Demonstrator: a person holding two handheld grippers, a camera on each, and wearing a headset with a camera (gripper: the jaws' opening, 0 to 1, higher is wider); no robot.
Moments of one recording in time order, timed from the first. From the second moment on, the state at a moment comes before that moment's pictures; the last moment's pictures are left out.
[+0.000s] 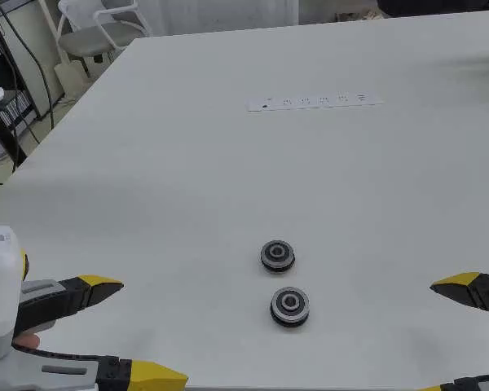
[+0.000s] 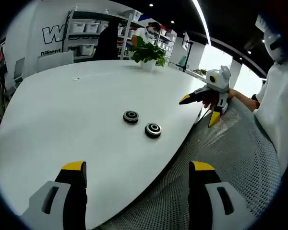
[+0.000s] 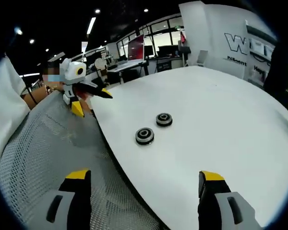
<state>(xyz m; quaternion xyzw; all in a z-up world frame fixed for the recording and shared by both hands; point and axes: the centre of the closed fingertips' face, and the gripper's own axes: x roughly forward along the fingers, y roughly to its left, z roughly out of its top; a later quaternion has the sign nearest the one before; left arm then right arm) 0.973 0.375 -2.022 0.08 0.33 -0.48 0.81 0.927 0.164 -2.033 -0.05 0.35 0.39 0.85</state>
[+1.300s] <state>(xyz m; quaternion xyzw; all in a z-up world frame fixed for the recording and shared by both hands) 0.971 0.375 -2.025 0.08 0.34 -0.48 0.81 0.924 0.163 -2.038 -0.06 0.36 0.40 0.84</state>
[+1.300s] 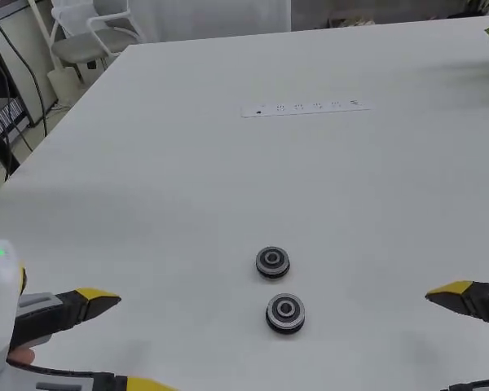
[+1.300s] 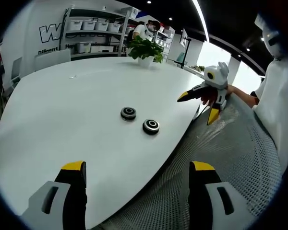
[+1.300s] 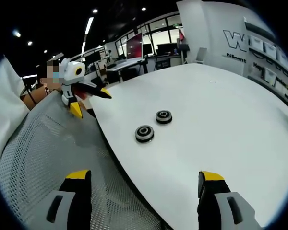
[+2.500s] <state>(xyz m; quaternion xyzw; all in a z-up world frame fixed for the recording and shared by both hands) 0.972 0.369 -2.002 0.09 0.30 -0.51 0.80 0.938 0.143 -2.038 -0.09 0.36 0.37 0.85</state>
